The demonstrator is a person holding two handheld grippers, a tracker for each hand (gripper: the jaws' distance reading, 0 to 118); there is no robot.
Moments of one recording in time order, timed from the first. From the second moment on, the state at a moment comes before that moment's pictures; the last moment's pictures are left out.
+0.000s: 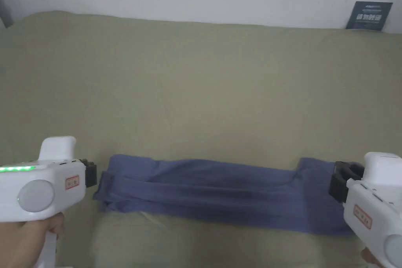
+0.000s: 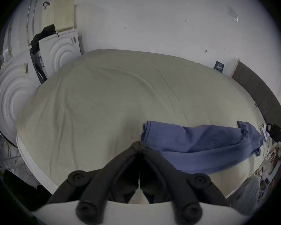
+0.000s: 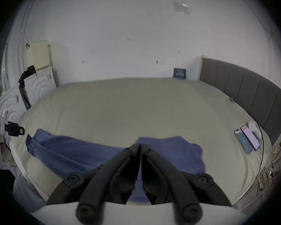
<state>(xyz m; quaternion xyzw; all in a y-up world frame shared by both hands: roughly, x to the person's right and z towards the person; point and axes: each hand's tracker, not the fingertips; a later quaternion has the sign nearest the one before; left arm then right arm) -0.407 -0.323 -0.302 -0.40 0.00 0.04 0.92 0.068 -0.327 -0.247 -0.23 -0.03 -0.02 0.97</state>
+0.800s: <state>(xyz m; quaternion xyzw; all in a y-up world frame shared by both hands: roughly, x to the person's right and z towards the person) -0.487 -0.366 -0.382 -0.54 -0.23 0.35 0.73 0.021 -0.333 -0.256 -0.19 -0.02 0.02 0.98</state>
